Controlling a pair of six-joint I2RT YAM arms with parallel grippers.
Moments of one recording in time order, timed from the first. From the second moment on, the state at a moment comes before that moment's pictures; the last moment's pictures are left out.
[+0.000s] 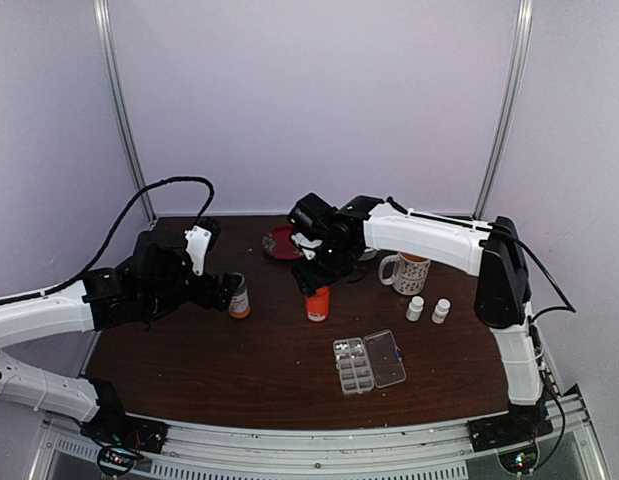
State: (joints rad) left arm -0.85 1.08 0.76 -0.20 -0.39 -0.15; right arm 0.90 2.19 2.01 -0.94 0.14 0.26
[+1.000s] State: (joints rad) left arm -0.84 1.07 0.67 -0.05 -0.21 -0.09; right arm 0.90 2.00 1.90 -0.92 0.12 0.25
